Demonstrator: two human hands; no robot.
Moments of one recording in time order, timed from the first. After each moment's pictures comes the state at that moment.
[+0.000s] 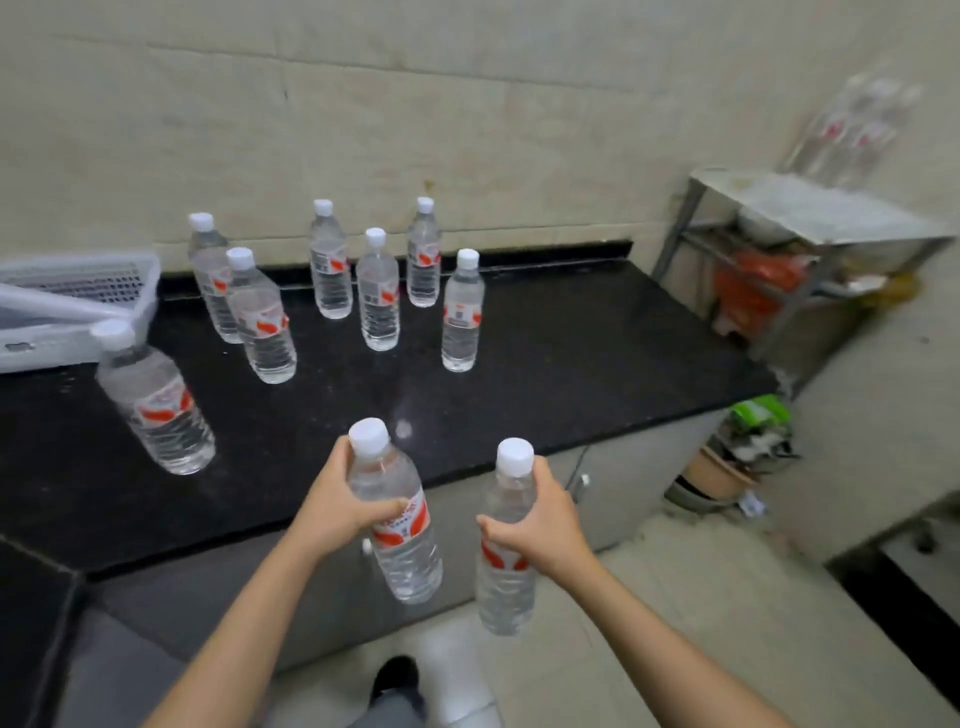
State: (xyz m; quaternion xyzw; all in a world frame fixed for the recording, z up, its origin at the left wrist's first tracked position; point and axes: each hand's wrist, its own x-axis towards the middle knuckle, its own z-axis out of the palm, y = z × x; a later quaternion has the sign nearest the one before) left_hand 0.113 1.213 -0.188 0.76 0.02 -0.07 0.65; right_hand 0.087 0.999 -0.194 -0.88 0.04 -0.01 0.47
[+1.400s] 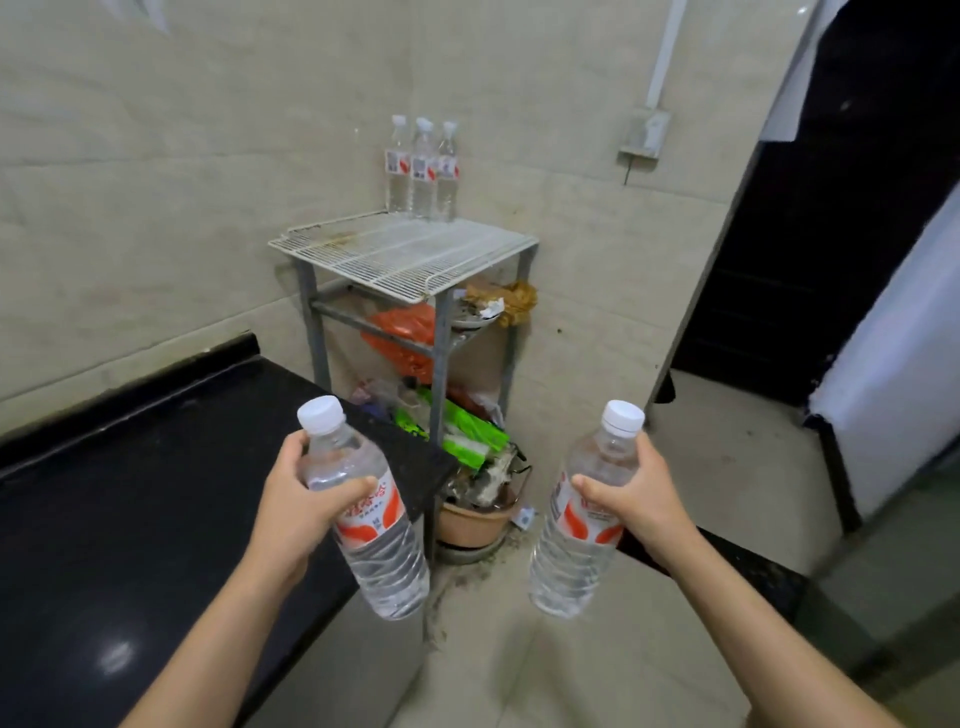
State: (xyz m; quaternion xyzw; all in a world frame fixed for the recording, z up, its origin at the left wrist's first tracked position) left_hand 0.319 0.715 -0.119 0.66 -0.20 -0.15 0.71; right_hand 0.131 0.492 -0.110 -0.75 0.27 -0.30 0.52
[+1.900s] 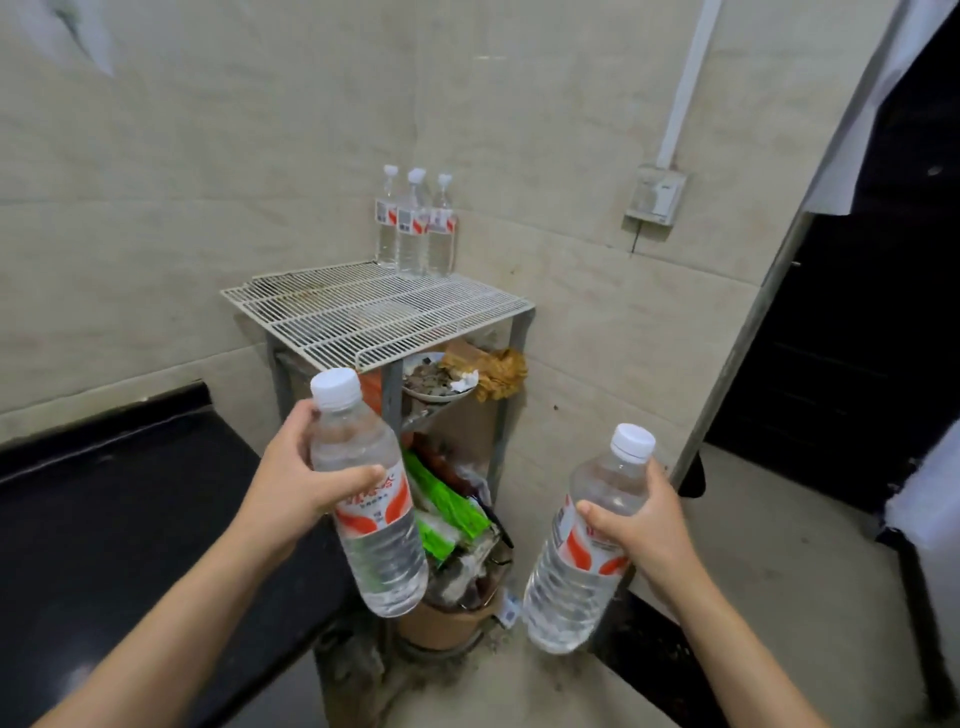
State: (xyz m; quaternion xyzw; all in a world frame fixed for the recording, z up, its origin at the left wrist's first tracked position) left_hand 0.344 0.512 -0.062 0.65 -0.28 -0.09 0.70; right_hand 0.174 0.270 -0.083 -0.76 0.20 -0.30 0.53
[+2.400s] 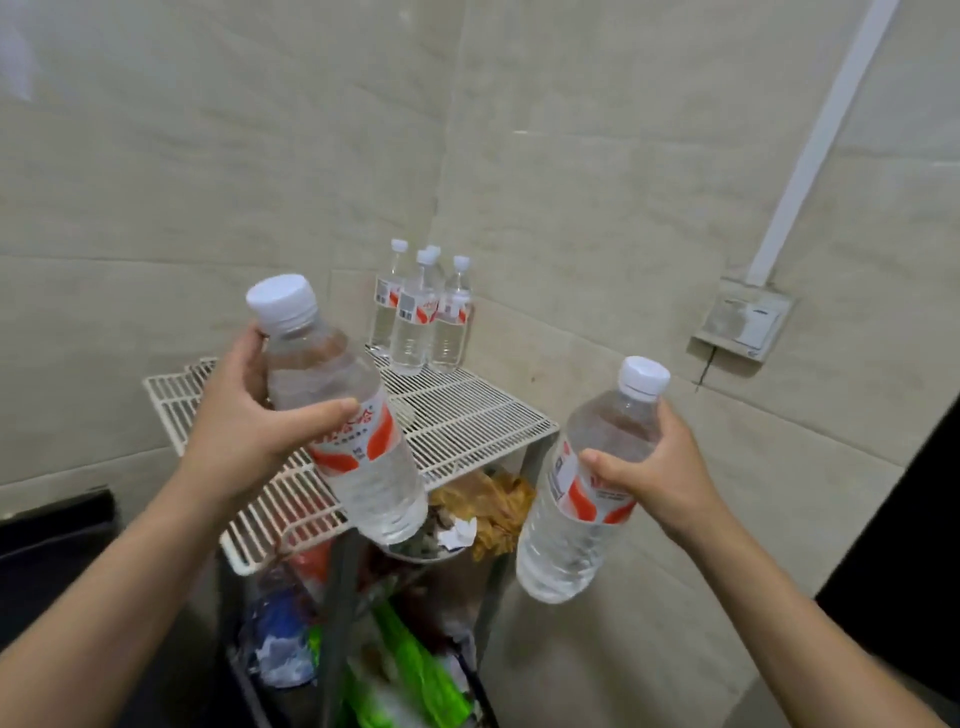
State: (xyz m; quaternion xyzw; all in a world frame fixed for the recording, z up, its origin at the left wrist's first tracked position) left_hand 0.538 0.387 0.020 0.57 -0.30 0.07 0.76; right_hand 0.403 0.127 0.029 -0.81 0.06 -0.33 0.48
